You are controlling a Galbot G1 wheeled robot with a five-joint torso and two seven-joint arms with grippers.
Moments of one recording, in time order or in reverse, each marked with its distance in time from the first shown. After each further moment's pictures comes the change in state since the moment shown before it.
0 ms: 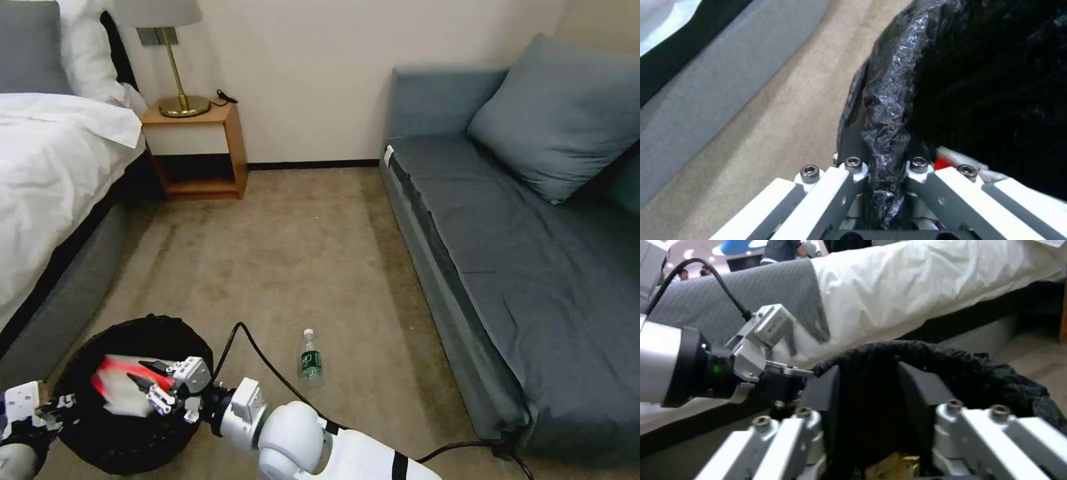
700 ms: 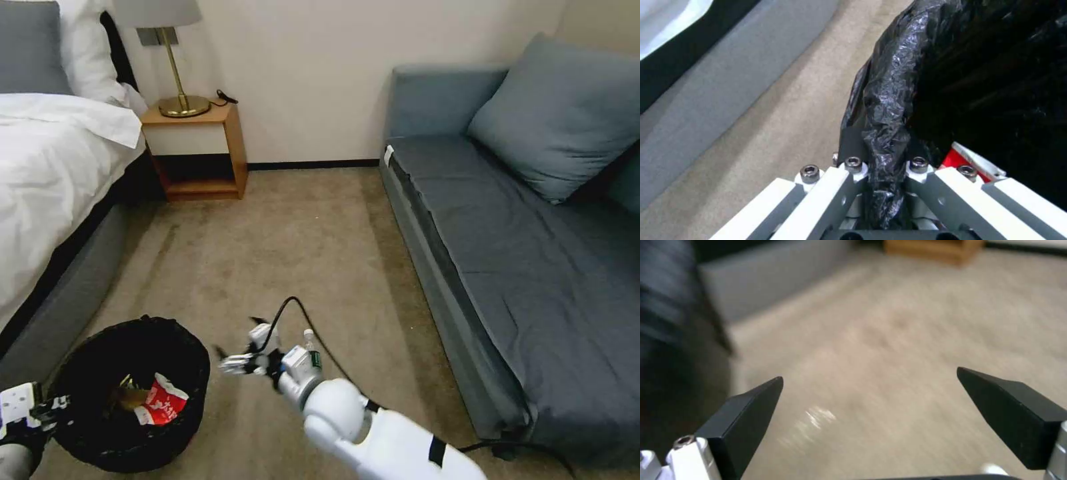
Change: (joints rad) left arm -0.012 0.006 -0.023 0.039 -0.004 -0.002 0.001; right arm 0.038 -0.151 0.155 -0.067 0.038 -0.269 0.281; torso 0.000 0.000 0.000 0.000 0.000
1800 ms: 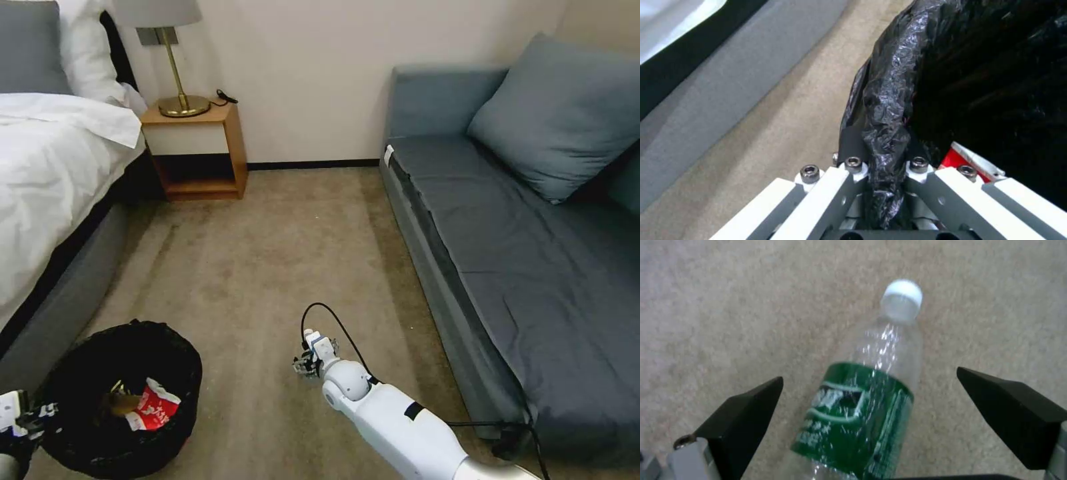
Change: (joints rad) left arm 0.016 -0.008 -0.026 0.003 -0.015 -0.004 0.002; right arm 0.090 0.152 0.076 -0.548 0.024 -0.110 0.032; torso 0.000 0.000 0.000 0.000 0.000
